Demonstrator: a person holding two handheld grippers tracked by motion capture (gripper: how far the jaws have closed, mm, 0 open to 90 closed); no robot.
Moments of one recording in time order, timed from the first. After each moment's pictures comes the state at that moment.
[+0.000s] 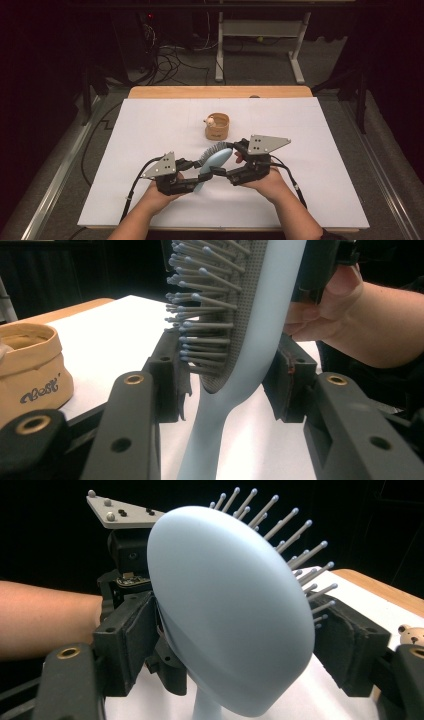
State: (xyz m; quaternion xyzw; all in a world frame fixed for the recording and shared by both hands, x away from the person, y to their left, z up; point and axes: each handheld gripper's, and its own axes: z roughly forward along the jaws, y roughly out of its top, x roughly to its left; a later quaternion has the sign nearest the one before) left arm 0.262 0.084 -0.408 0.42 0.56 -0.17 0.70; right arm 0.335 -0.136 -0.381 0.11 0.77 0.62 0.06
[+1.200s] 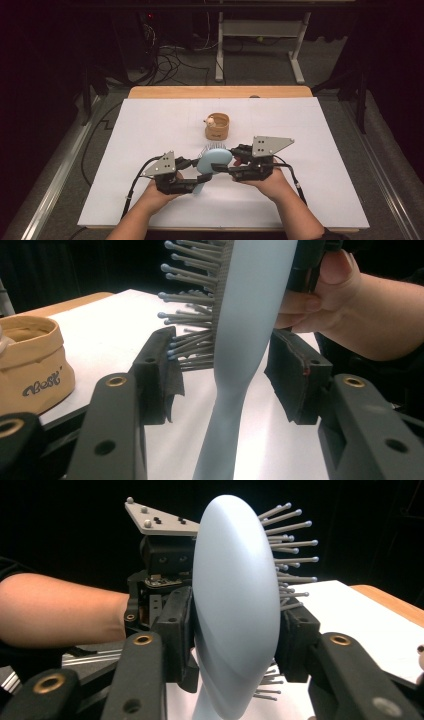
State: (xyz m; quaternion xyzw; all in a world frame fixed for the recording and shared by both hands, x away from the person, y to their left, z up) left arm 0.265 0.086 -0.410 0.43 0.56 -0.17 0.69; right arm 0.335 -0.142 -0.381 0.07 0.77 0.64 0.04
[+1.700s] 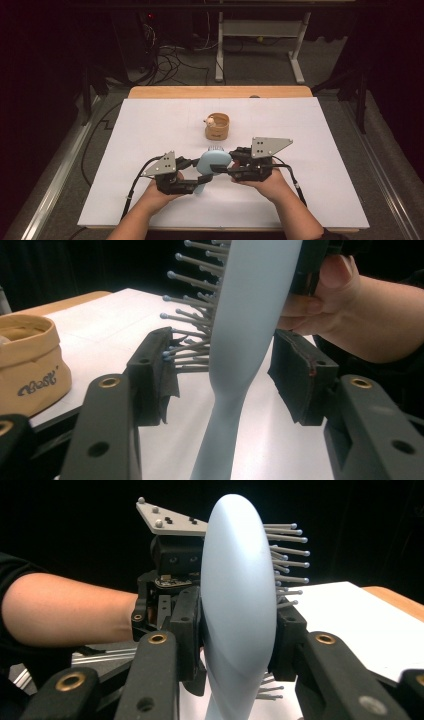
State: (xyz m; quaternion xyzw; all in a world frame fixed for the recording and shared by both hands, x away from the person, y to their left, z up) left arm 0.266 0.085 -0.411 0.43 0.56 -0.17 0.69; right arm 0.334 -0.139 -0.383 0.06 0.77 0.64 0.03
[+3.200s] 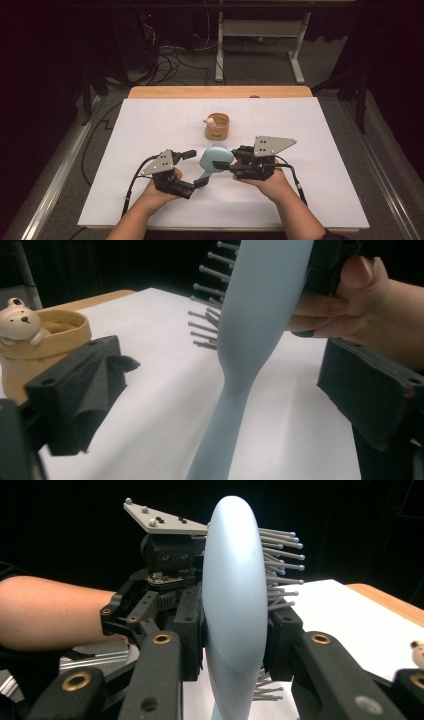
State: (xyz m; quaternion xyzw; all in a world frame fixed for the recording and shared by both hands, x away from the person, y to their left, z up) left arm 0.271 0.087 -0.410 0.41 0.58 -0.14 0.69; right arm 0.334 -0.146 -0.380 0.08 0.76 0.64 0.05
